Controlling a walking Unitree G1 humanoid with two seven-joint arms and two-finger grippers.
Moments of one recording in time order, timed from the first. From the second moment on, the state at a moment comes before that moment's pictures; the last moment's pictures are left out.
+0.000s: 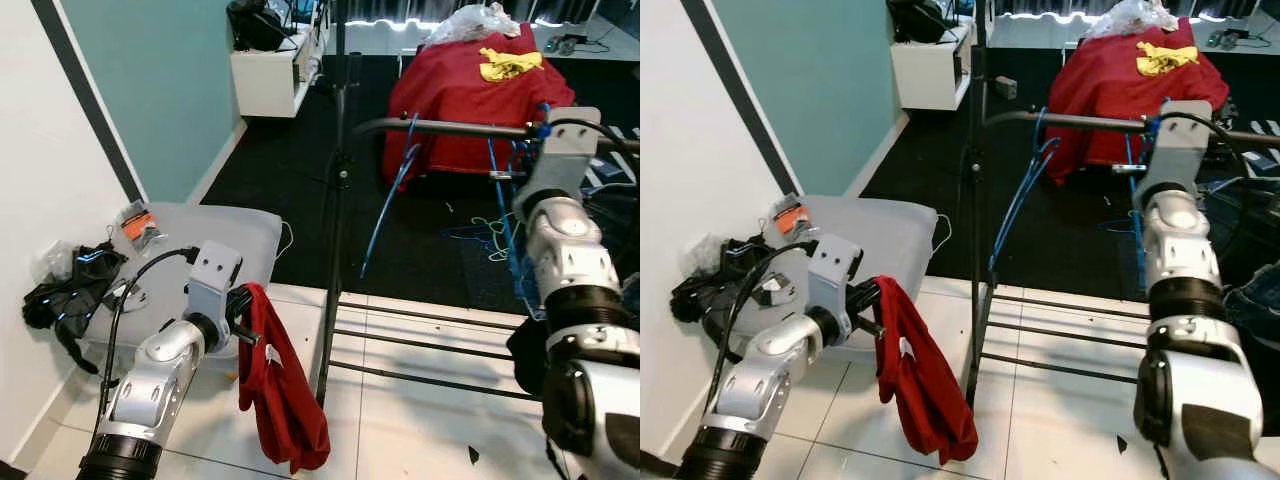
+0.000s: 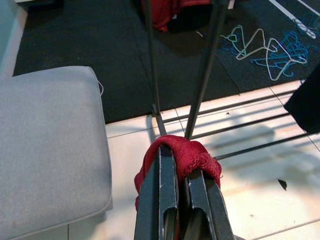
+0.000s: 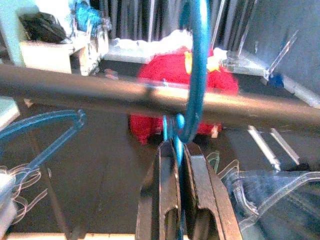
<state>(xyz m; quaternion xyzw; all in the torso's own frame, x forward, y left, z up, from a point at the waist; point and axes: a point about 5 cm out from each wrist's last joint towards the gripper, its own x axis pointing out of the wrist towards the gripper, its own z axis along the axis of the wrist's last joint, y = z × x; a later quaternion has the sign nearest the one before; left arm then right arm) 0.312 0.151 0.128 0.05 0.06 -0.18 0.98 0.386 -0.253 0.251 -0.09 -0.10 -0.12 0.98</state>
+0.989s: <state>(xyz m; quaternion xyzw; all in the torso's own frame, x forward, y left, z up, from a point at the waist) 0.299 0.148 0.106 0.02 0.08 -0.13 0.99 0.312 -0.210 0.129 -0.07 0.00 -0.15 0.99</state>
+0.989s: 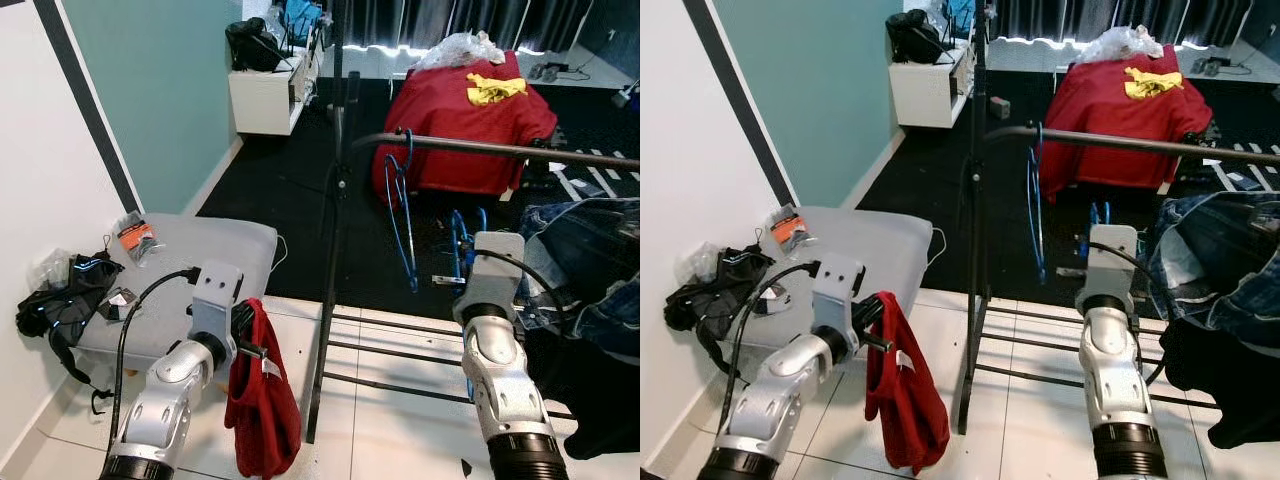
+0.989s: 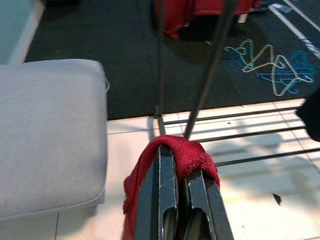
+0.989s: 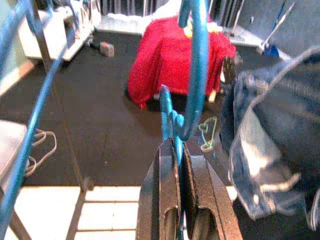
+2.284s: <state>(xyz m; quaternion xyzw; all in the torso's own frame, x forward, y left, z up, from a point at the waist) 0.307 0.154 0.113 -0.03 0.07 -0.08 0.99 0.316 -0.138 0.090 -0.02 0.12 0.06 0.99</state>
